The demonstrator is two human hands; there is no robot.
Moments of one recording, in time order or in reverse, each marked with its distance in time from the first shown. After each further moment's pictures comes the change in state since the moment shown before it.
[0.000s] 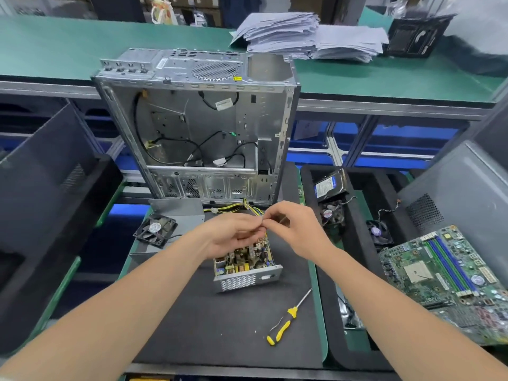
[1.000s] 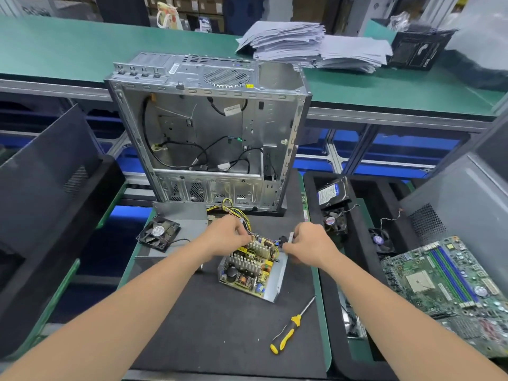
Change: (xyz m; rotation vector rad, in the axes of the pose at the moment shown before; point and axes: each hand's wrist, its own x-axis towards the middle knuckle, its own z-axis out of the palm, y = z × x) left_hand 0.000 0.002 -0.023 1.124 0.343 0.121; right_hand 0.000 0.006 0.001 -0.305 -0.283 0.693
